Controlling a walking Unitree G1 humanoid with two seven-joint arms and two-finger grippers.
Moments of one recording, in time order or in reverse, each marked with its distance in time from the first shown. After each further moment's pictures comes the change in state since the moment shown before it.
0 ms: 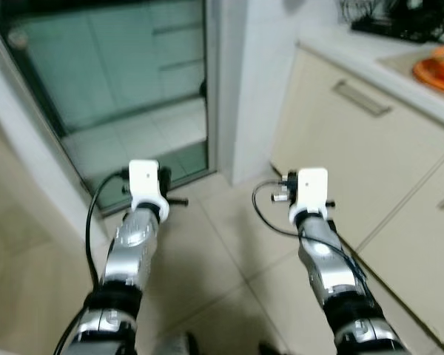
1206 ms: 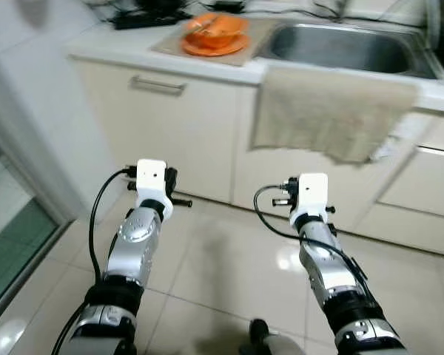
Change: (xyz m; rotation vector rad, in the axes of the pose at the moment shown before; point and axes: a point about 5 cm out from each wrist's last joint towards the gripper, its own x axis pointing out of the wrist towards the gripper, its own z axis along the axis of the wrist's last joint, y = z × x) left arm 0.003 -0.004 -0.002 0.052 0.027 -0.051; right arm -0.003 -0.003 -0.015 0.019 0.064 -0.007
